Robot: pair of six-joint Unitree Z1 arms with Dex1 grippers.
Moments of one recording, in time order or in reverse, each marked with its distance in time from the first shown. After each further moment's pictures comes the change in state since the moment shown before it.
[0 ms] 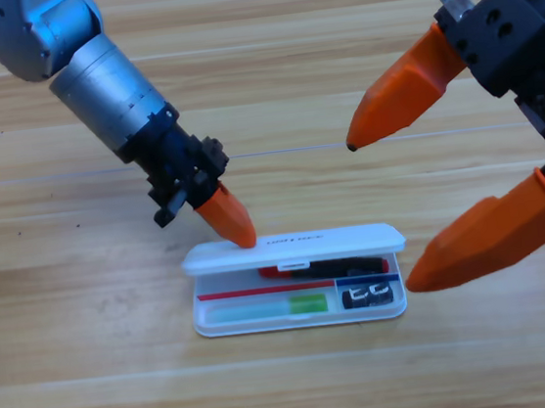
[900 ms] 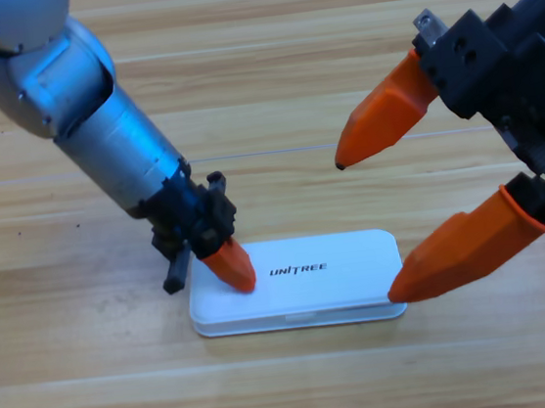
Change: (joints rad) arm 0 -0.138 -0.189 0.368 -0.407 0.250 -0.145; arm 1 0.000 0.042 -0.005 0.000 0.001 0.003
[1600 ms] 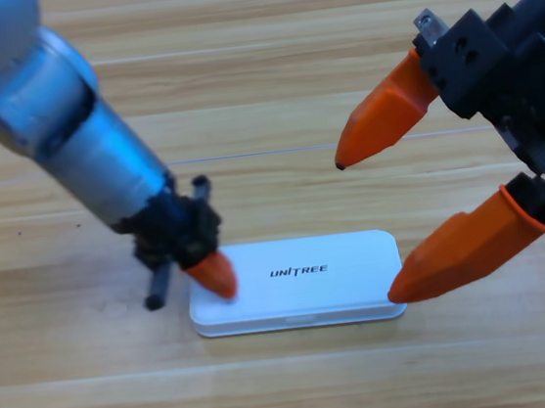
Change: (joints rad) arm 0 -0.044 -0.106 0.121 -0.085 0.106 -0.019; arm 1 0.000 0.000 0.000 0.000 0.000 0.000
